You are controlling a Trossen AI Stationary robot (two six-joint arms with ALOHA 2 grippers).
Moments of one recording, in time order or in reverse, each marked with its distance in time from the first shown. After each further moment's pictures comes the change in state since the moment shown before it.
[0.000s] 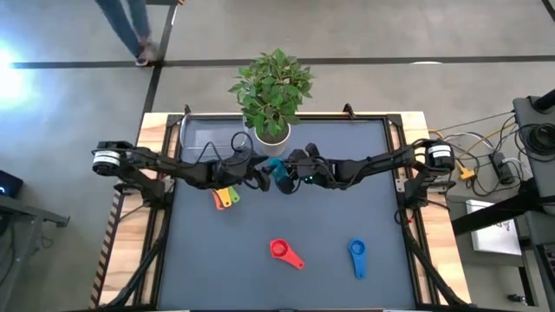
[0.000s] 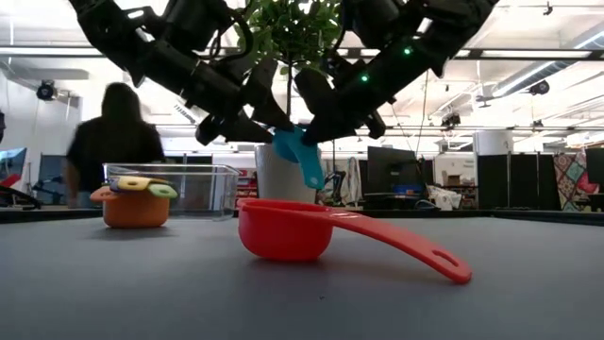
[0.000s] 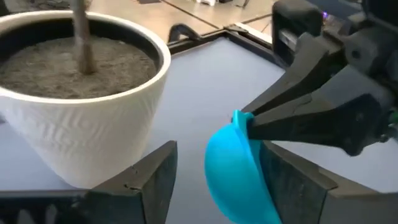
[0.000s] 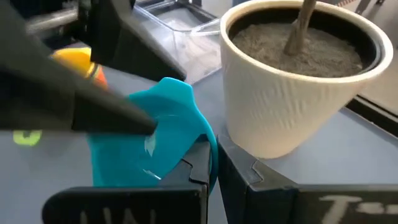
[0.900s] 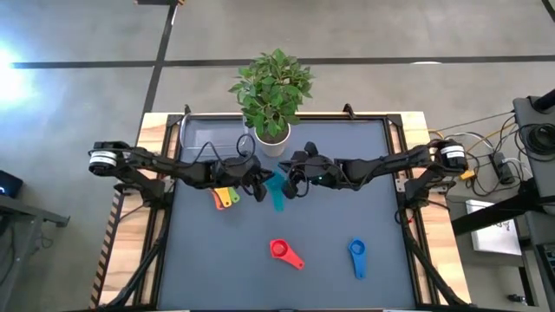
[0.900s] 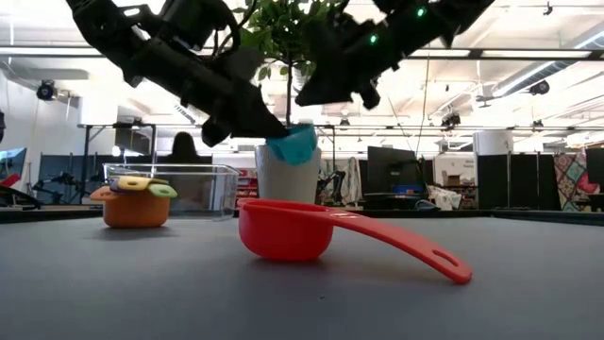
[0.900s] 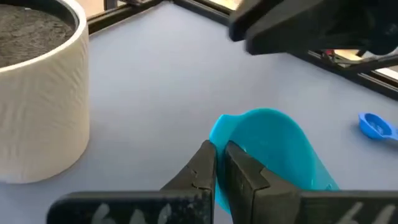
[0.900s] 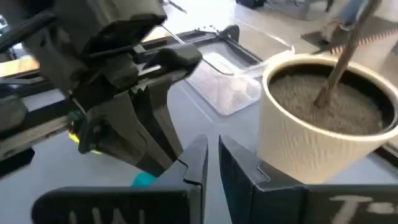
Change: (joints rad) left arm -0.005 -0.033 -0.002 -0.074 0.246 0.080; right arm 0.047 -0.109 0.017 -0.012 -0.072 -0.100
